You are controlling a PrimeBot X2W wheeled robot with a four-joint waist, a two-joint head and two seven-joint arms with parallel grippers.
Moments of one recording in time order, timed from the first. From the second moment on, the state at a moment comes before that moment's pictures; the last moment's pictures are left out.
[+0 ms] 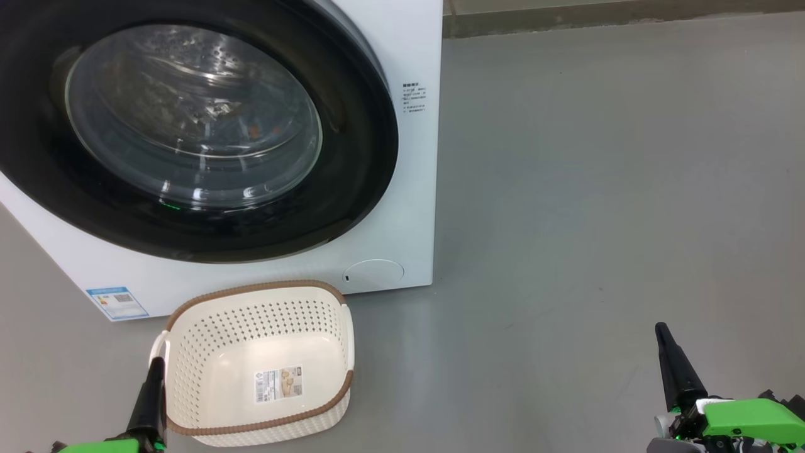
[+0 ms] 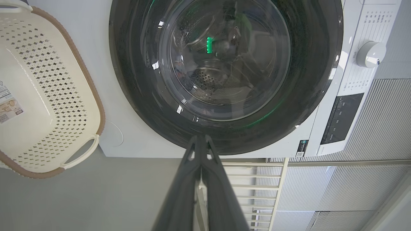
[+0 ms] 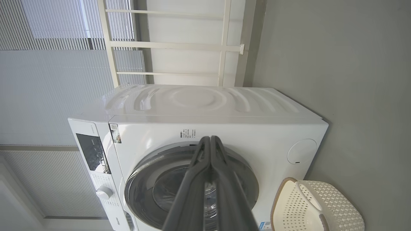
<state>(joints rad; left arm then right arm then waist) -0.06 0.03 0.08 0.26 -1.59 -0.12 0.11 -0.07 -0.05 -0.12 0.27 1.58 0.13 0.10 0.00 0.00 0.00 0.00</state>
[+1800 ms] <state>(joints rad) -0.07 0.03 0.08 0.27 -1.61 -0.12 0.11 -0.07 -0.05 -0.13 0.27 1.61 0.13 0.10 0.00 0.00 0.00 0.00</state>
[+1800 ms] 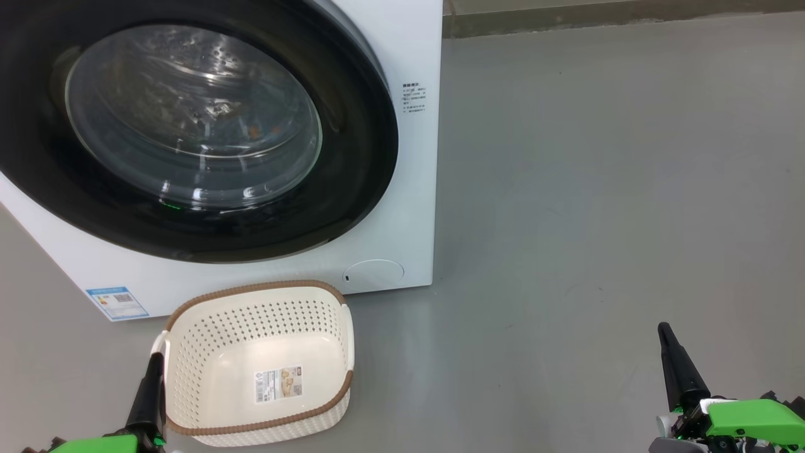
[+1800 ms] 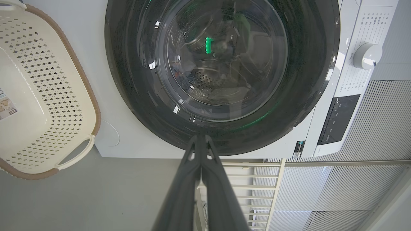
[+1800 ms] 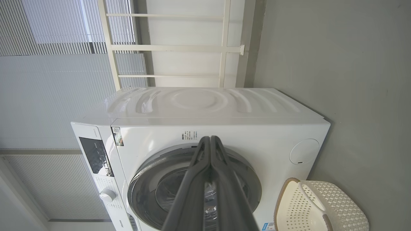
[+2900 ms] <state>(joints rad) -0.07 0.03 0.08 0.27 -1.61 -0.12 0.11 -0.07 -0.05 -0.14 0.27 1.61 0.13 0.11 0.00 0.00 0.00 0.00</state>
